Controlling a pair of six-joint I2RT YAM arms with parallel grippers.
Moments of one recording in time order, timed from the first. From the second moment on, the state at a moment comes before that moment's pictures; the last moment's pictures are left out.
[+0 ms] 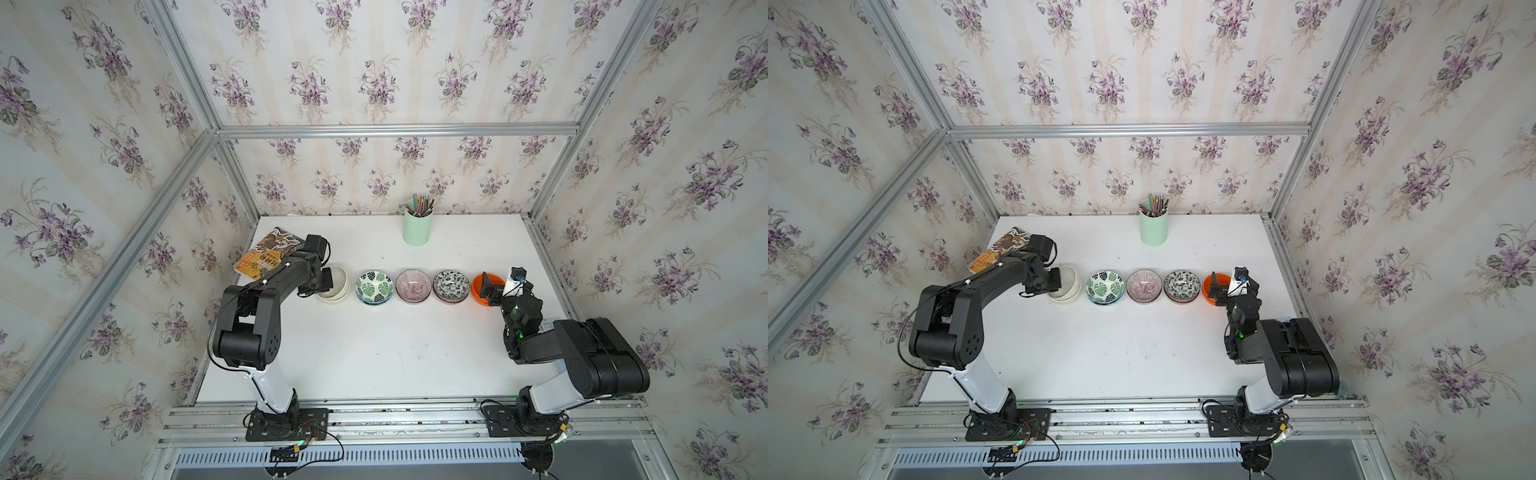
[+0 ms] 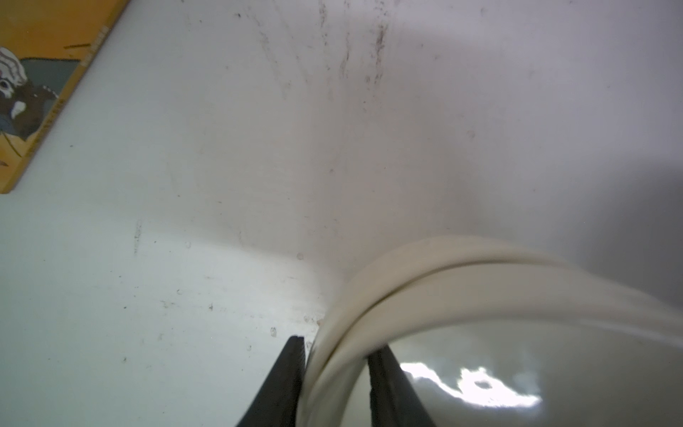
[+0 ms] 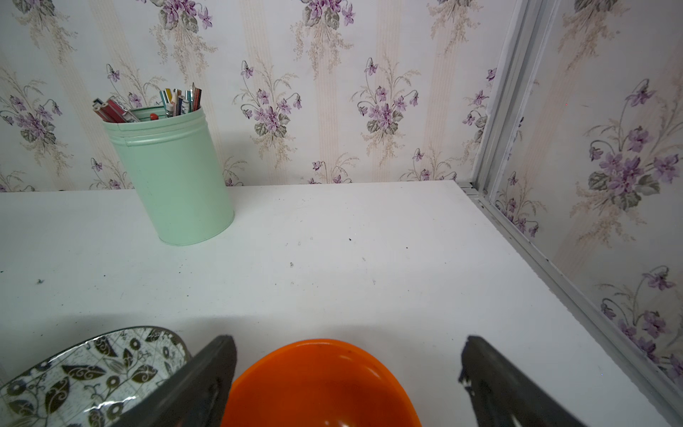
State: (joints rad) left arm -0.16 1.78 1.19 -0.68 -0.07 -0.36; right arm 0.07 1.54 0.20 1.23 0.07 0.02
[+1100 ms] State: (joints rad) left arm -0.16 1.68 1.12 -0.67 0.00 -0.39; right arm 0.07 1.54 0.20 1.23 0.07 0.02
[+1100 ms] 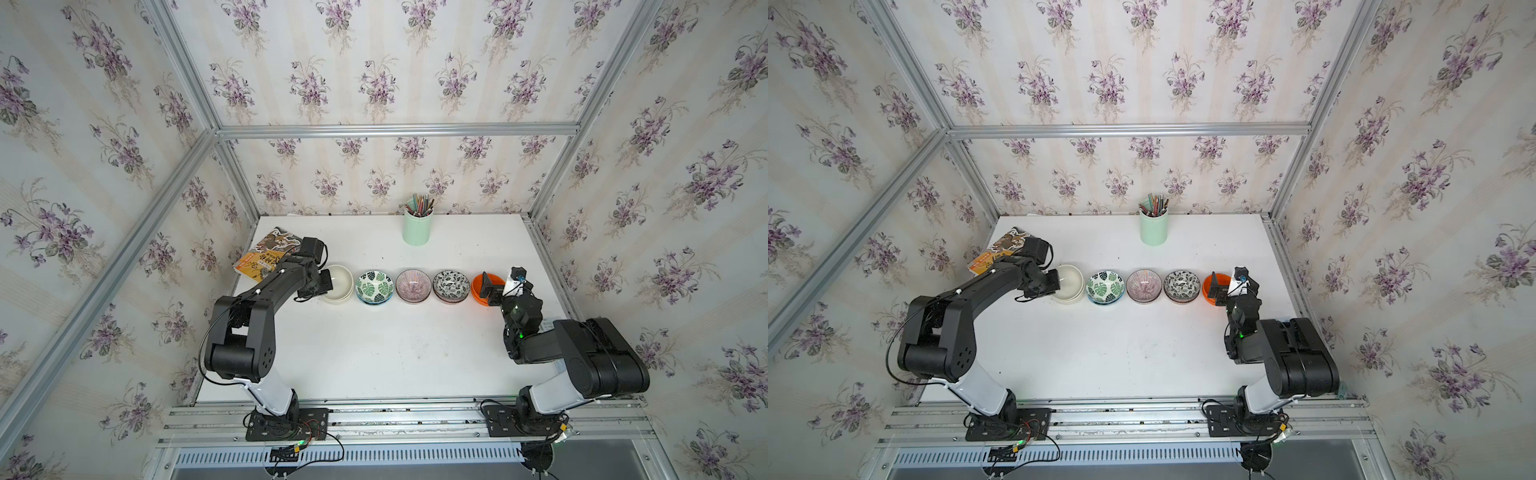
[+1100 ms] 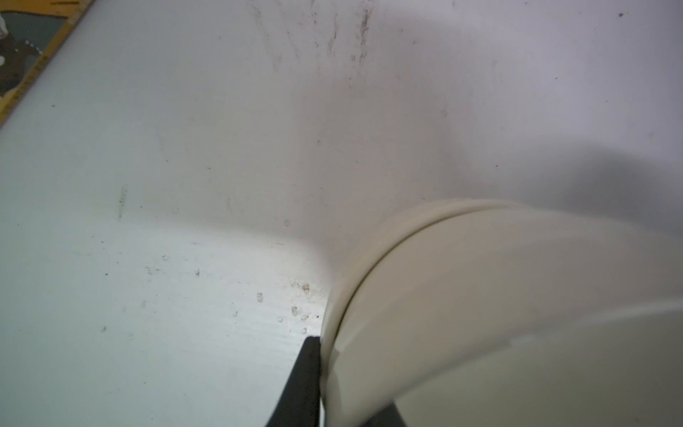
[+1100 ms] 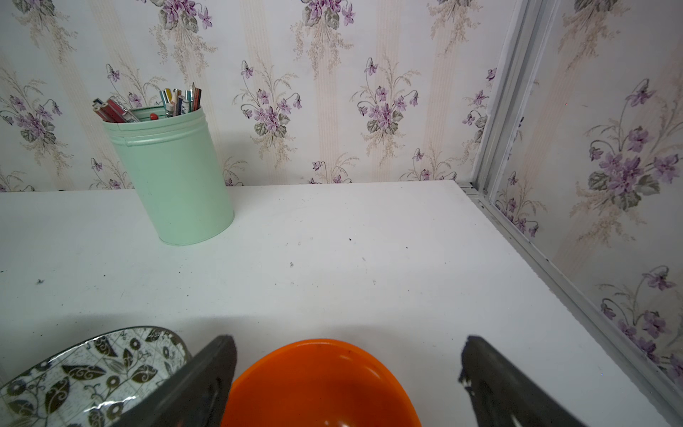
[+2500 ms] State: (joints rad) left arm -0.29 1.84 1.51 -0.82 0.00 -0.37; right arm 0.07 1.54 0.20 1.23 0.07 0.02
